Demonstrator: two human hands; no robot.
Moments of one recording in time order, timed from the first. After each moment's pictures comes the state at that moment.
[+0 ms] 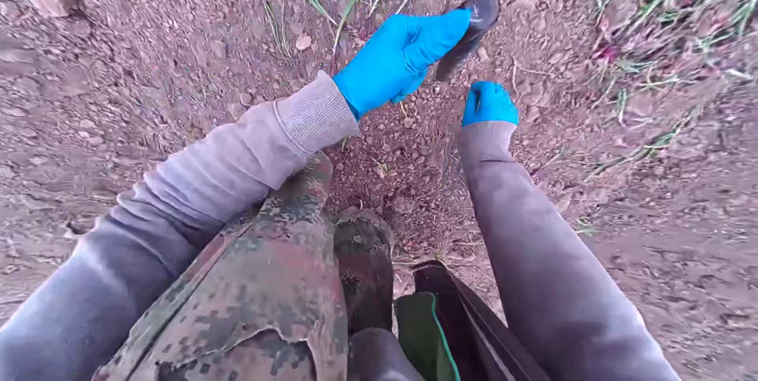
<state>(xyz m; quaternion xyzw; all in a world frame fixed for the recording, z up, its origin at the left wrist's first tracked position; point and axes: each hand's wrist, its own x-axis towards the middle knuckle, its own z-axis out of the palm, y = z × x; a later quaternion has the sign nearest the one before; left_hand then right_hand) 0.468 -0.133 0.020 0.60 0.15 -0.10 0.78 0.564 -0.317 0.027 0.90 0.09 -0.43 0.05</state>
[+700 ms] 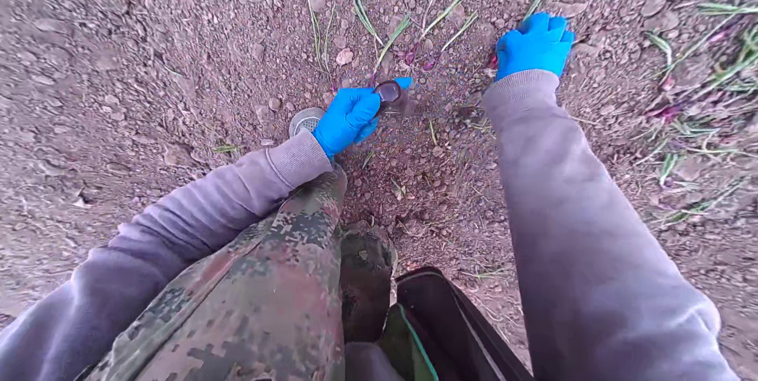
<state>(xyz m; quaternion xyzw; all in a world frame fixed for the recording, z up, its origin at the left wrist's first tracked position) 0.357 -0.091 -0.068 0.52 0.25 -0.01 0.82 0.658 -0.245 -0.120 0.87 0.34 -0.33 0.15</state>
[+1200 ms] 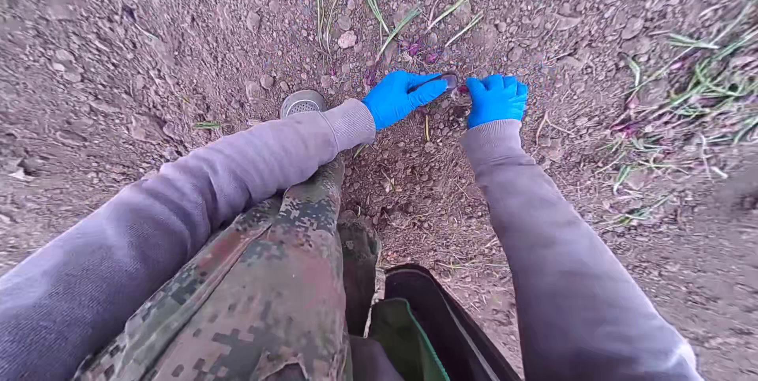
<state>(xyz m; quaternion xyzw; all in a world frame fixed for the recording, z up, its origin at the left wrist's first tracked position) 0.423 -0.121 -0.098 0.64 0.26 -0.15 0.70 0.588 -0.278 -0.085 0.82 0.42 -0.35 0.16</state>
